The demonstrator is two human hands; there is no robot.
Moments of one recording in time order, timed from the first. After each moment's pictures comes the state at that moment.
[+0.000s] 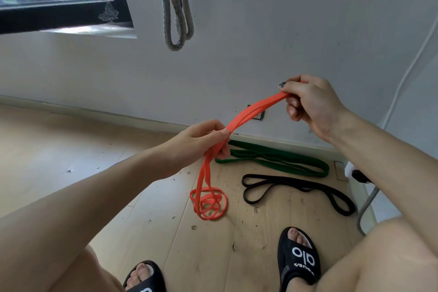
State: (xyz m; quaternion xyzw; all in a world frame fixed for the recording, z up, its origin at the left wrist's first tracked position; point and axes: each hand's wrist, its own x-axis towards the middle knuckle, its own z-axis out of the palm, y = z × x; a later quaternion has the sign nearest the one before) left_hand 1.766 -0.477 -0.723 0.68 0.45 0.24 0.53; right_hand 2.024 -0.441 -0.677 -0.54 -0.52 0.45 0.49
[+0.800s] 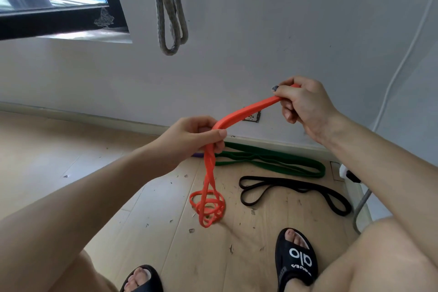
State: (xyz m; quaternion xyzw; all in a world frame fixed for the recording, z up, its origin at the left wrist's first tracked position) left_hand 1.771 -0.476 -0.709 0.64 0.45 0.31 0.55; right_hand 2.029 -0.439 -0.680 -0.54 -0.53 0.42 0.50
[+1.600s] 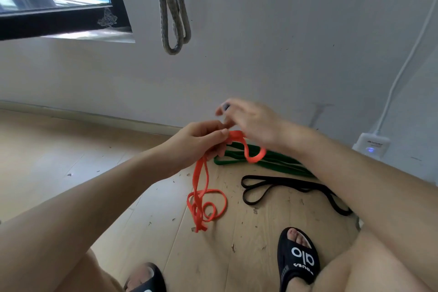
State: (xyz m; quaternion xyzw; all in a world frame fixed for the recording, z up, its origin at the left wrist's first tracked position) left_hand 1.774 -0.485 -0.713 0.68 0.46 0.26 0.51; right_hand 1.957 -0.463 -0.683 -0.51 -0.76 0.33 0.23
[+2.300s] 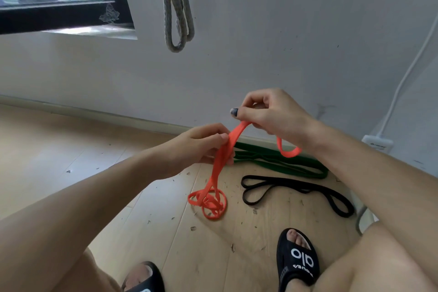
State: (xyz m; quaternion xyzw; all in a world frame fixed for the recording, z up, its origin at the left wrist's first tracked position) left_hand 1.766 -0.478 -0.718 0.64 0.44 0.23 0.59; right_hand 1.978 -0.459 -0.676 -0.50 -0.72 0.37 0.31
